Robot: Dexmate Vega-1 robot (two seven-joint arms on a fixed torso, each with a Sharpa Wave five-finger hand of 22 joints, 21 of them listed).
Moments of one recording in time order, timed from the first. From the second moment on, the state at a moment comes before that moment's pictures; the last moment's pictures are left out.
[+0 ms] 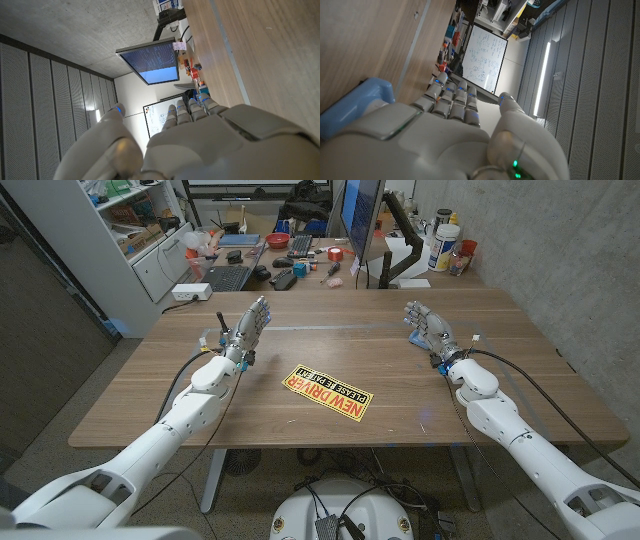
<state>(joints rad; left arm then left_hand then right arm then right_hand) 0.80 0.57 0.42 -1.30 -0.69 -0.29 -0.01 0.32 -0.11 0.47 0.13 0.26 -0.01 0.04 0.20 0.18 0.01 -0.02 0.20 0.21 -0.05 -0.01 0.19 0.19 -0.10 -0.04 0.36 0.17 -0.88 -0.50 -0.32 -1.33 0.57 0.33 0.08 0.35 0.10 0.40 -0.06 0.17 0.31 0.04 0.19 0.23 0.34 0.04 0.22 0.18 0.22 0.00 0.21 0.18 0.12 -0.04 0.59 0.17</state>
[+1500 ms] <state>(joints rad) 0.80 0.61 0.46 -1.34 -0.72 -0.31 0.02 0.33 -0.10 0.47 0.12 0.27 0.00 0.04 0.20 0.18 0.02 -0.03 0.20 0.20 -0.05 -0.01 0.19 0.19 -0.10 -0.04 0.34 0.17 -0.93 -0.51 -0.35 -1.35 0.56 0.49 0.17 0.37 0.10 0.41 -0.08 0.17 0.34 0.01 0.20 0.21 0.37 0.02 0.23 0.18 0.26 -0.03 0.21 0.18 0.13 -0.04 0.56 0.17</state>
